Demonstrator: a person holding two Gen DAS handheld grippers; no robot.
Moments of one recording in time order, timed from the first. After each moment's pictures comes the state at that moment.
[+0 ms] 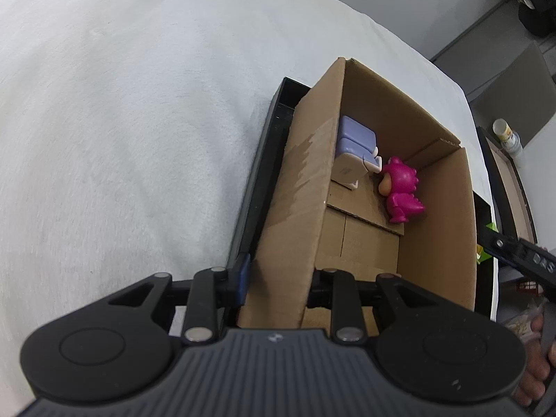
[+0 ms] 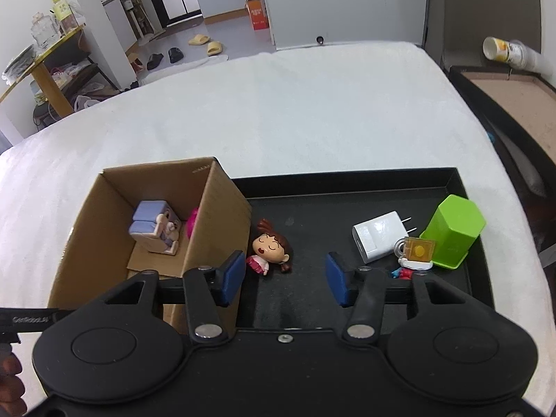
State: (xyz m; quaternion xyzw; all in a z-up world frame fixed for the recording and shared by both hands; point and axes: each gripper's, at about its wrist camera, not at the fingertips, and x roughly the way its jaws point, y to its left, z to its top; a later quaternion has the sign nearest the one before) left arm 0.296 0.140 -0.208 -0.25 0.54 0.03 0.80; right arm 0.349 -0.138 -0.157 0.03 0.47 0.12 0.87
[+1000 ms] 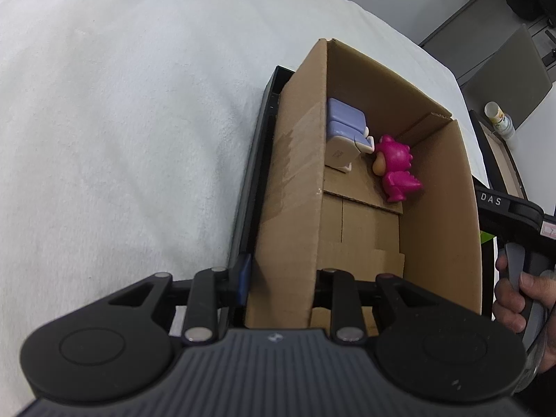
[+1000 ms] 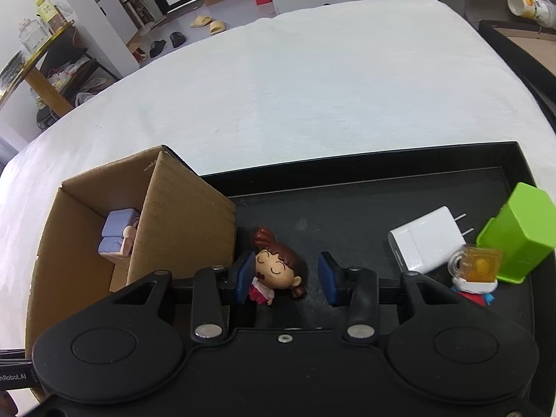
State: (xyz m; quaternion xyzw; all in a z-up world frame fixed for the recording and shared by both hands) left arm 0.297 0.139 -0.218 -0.23 0.55 0.01 0.80; right arm 0.391 -0.139 -0.205 0.07 0.51 0.15 0.84
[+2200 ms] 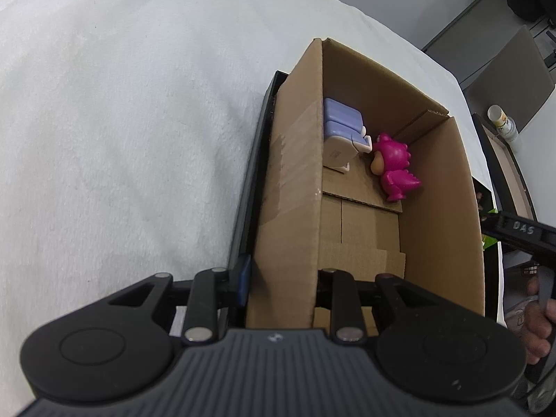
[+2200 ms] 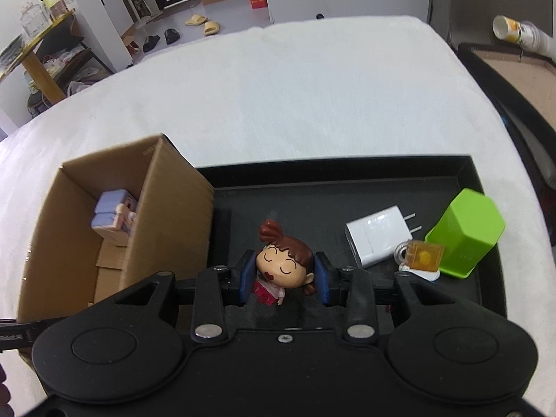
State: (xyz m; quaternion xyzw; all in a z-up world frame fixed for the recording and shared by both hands) left arm 0.296 0.134 -0.217 -0.23 0.54 0.01 0.81; right arm 0.361 -0.154 -0.175 0.03 0.50 0.13 0.86
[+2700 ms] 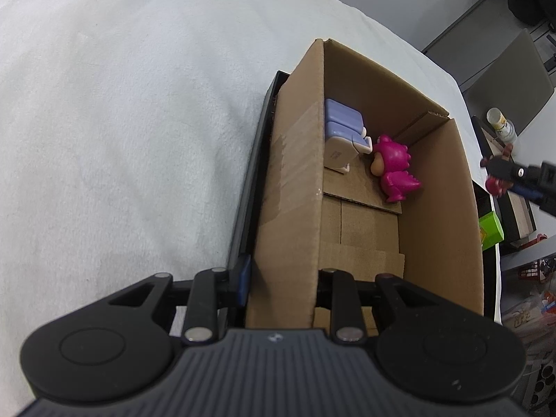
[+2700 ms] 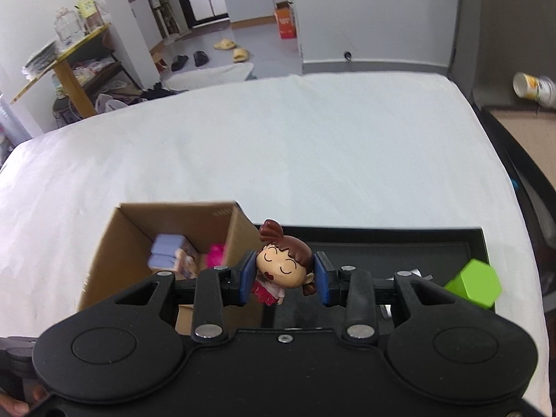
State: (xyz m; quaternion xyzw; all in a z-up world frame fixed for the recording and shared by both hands) left arm 0.294 0.138 -0.216 -0.24 0.54 0.02 0.81; right arm 0.372 -0.122 -0.122 0.01 0.45 0.17 0.88
